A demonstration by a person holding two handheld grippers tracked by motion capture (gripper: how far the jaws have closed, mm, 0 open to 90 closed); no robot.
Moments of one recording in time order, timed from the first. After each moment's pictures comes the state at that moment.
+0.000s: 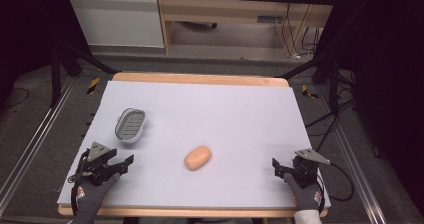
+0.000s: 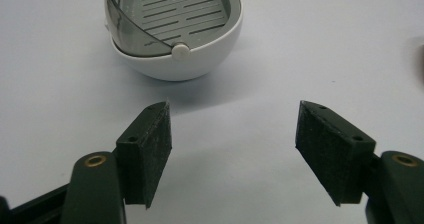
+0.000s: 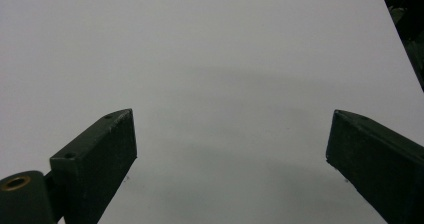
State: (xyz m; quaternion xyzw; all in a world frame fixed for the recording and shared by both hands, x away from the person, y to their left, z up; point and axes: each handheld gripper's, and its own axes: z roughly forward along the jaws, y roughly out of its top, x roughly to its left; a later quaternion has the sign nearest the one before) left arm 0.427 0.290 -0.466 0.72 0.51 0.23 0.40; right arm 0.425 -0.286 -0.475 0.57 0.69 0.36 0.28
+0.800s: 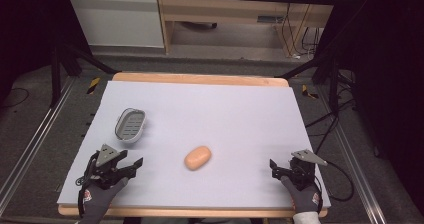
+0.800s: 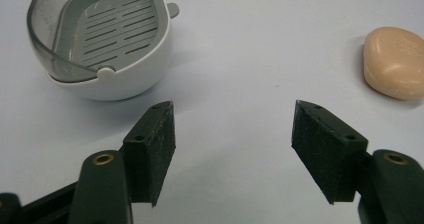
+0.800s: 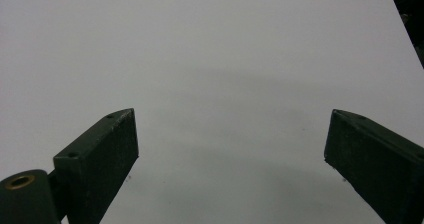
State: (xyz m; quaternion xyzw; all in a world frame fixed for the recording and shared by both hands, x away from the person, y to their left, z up) left arm 0.416 0.264 -0.458 0.75 0.47 0.23 0.41; right arm 0.420 -0.277 -0.472 0.56 0.69 0.37 0.28
